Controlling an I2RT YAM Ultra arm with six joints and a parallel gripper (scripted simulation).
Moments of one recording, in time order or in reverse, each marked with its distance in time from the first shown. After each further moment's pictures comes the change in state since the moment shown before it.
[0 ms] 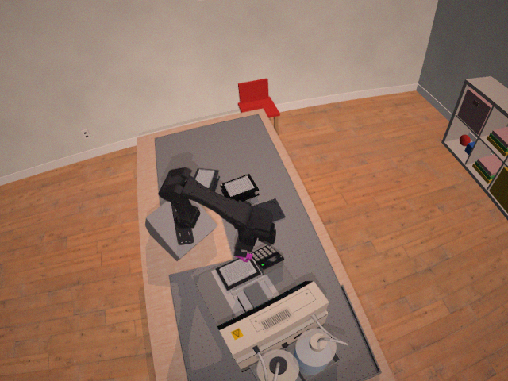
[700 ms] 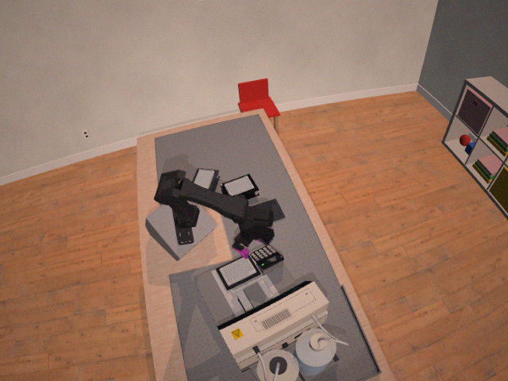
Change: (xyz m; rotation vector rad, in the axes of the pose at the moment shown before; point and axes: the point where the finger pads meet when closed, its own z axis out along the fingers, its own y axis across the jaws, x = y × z) arm -0.016 0.011 0.002 0.096 -0.174 0.389
